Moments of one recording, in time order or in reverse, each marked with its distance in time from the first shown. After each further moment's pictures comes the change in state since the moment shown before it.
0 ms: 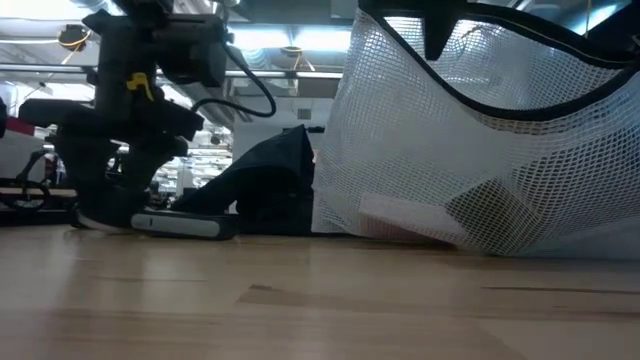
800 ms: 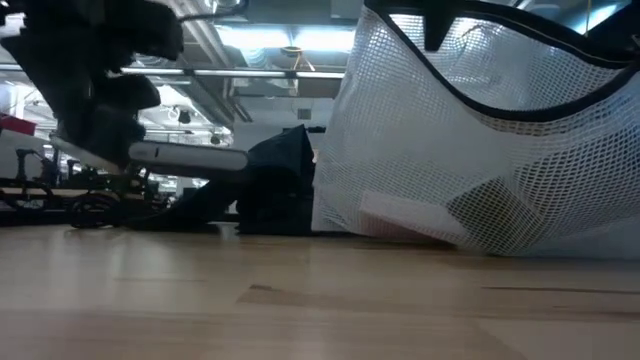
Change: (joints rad) left arm -0.288 -0.211 0.040 0.094 -0.010 -0.514; right arm 0.028 -0.017 0.001 0.001 0.041 0.033
